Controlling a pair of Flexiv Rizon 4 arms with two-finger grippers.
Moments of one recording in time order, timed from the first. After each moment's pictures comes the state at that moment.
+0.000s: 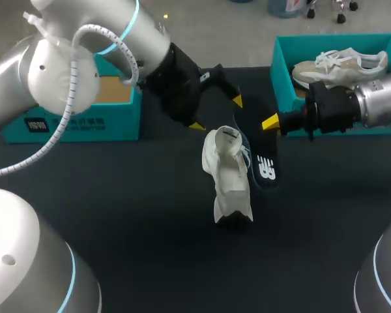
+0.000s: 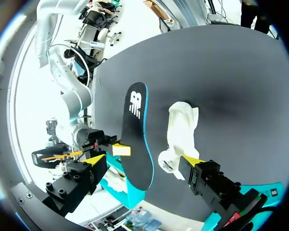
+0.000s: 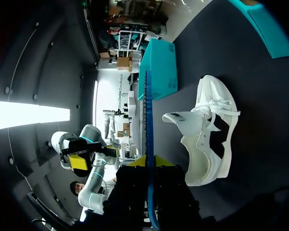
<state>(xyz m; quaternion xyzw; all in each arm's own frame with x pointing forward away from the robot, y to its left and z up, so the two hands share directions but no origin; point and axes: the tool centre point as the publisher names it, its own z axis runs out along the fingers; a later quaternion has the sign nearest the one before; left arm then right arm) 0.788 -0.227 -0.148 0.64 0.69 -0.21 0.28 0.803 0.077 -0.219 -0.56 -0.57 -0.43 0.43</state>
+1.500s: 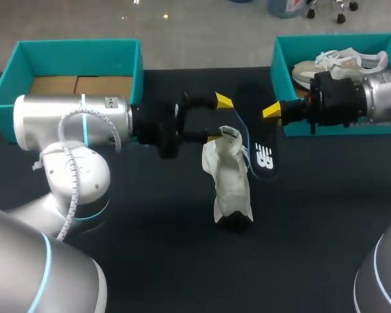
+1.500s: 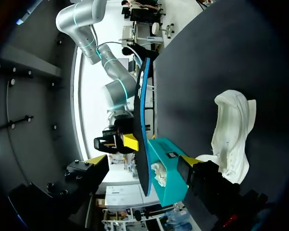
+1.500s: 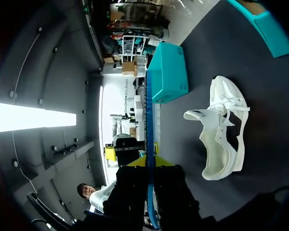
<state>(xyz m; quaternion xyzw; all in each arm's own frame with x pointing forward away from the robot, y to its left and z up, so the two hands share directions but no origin) 0.798 -0.237 -0.170 0.50 0.57 -0.41 0.51 0.792 0.083 -0.176 -0.56 -0.54 -0.45 0.43</state>
